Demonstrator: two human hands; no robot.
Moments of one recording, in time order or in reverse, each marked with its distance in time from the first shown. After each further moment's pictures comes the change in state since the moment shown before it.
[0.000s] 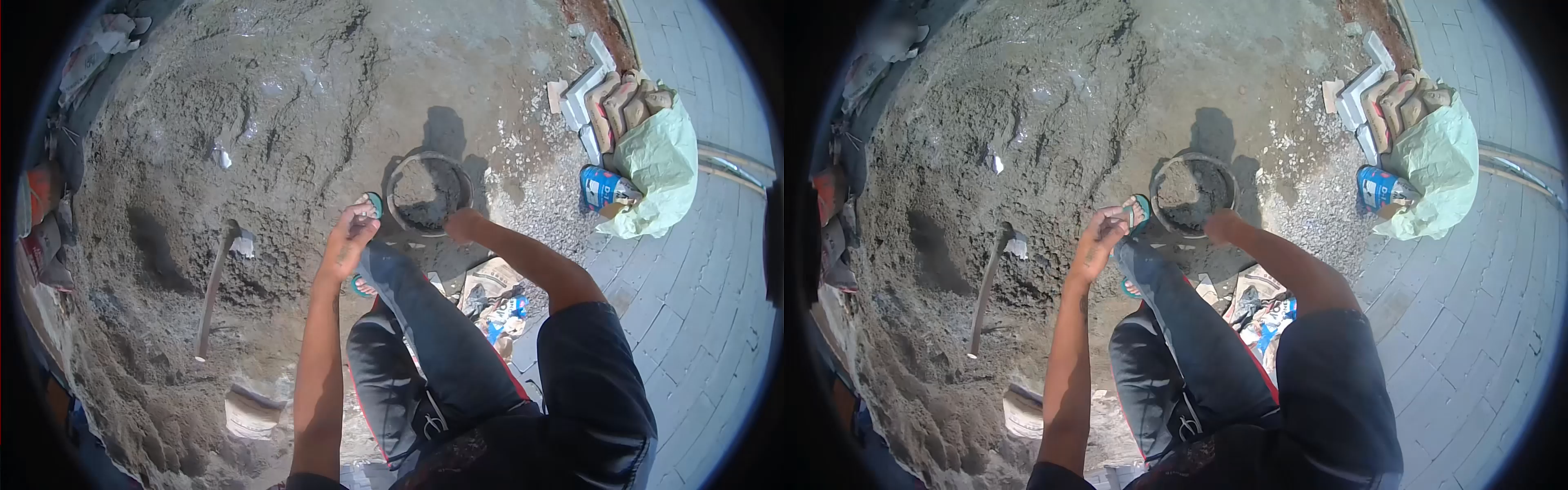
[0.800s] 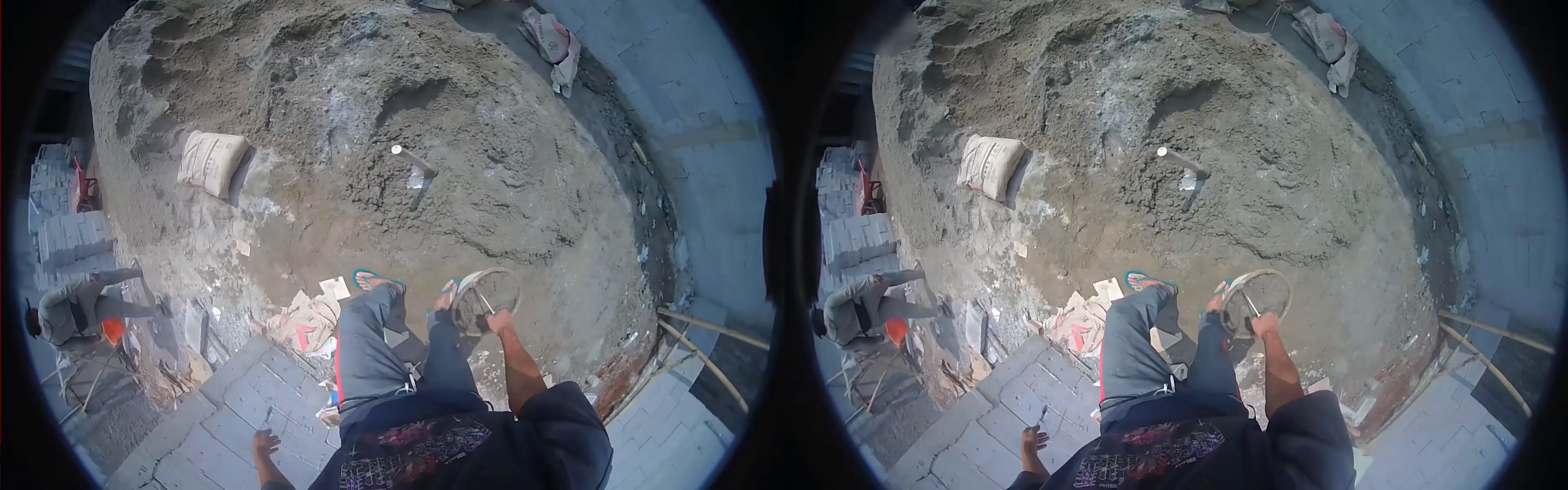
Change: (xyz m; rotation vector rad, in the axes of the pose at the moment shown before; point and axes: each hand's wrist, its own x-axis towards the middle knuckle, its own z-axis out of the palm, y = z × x) left_hand -0.804 -0.275 0.428 -1.297 1.325 -1.212; right_hand -0.112 -0.191 -0.099 0.009 0.353 0.232
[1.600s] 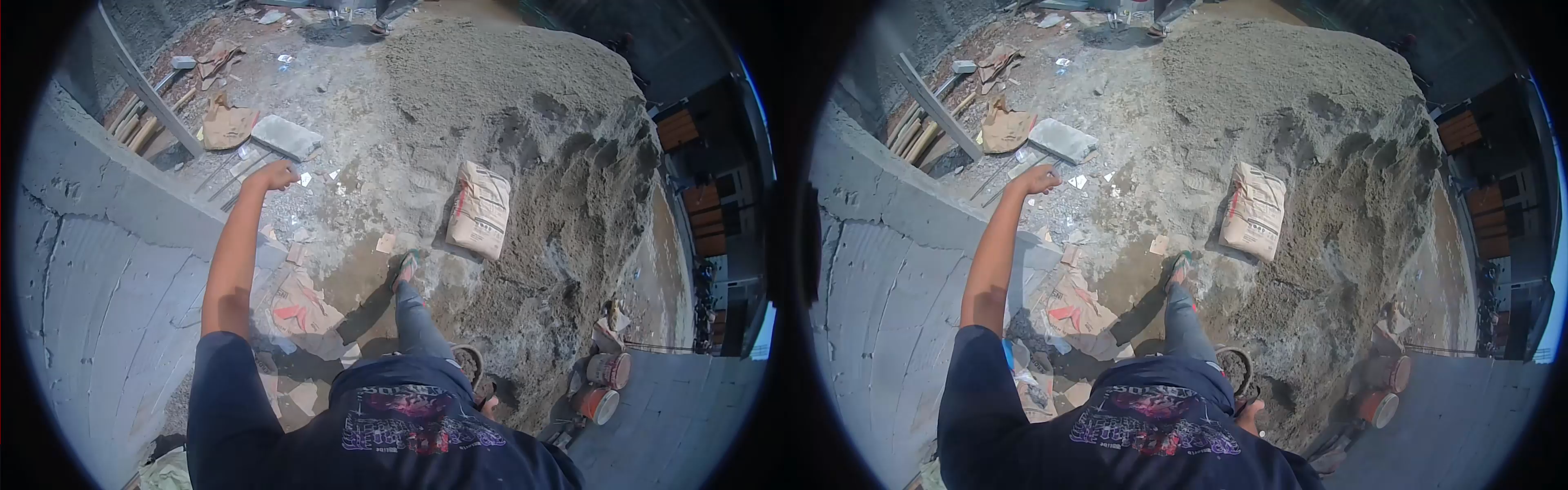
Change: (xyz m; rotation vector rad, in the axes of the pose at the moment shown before) left_hand 0.395 0.180 -0.365 -0.441 0.055 0.536; right_hand -0.174 -0.707 0.107 -0.123 0.161 -0.652
